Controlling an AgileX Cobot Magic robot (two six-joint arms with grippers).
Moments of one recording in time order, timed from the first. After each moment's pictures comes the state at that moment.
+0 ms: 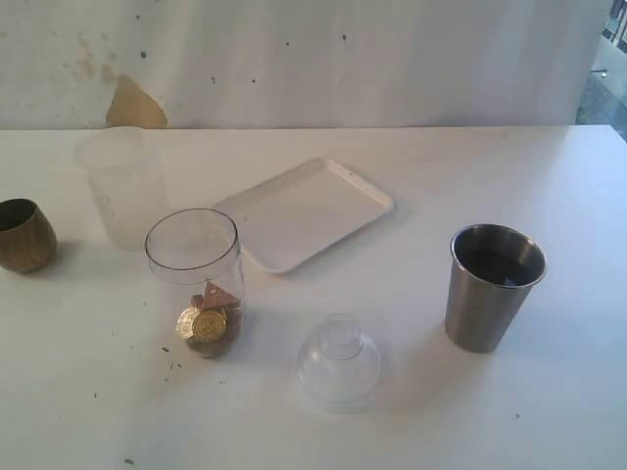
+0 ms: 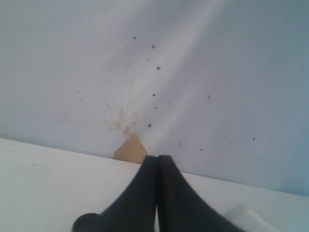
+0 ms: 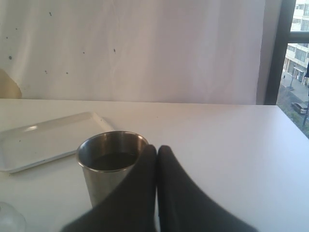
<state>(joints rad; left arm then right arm) -0.02 0.42 -0.64 -0.06 0.34 -0.18 0.01 0.00 0.00 0.01 0.10 0.04</state>
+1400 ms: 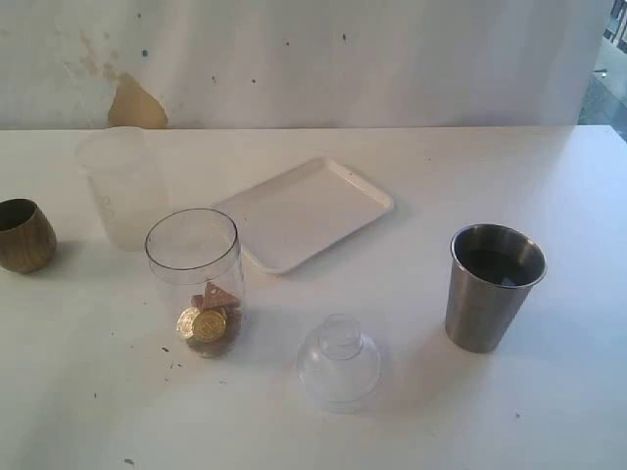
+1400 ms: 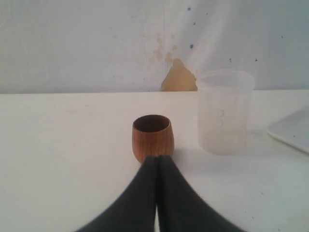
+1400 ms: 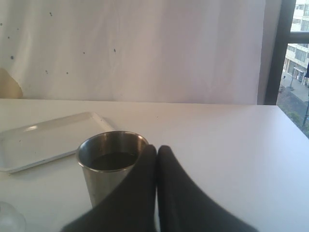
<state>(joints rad) 0.05 0.00 -0.01 -0.04 0.21 0.07 0.01 0.00 0.00 0.01 0.10 0.04</state>
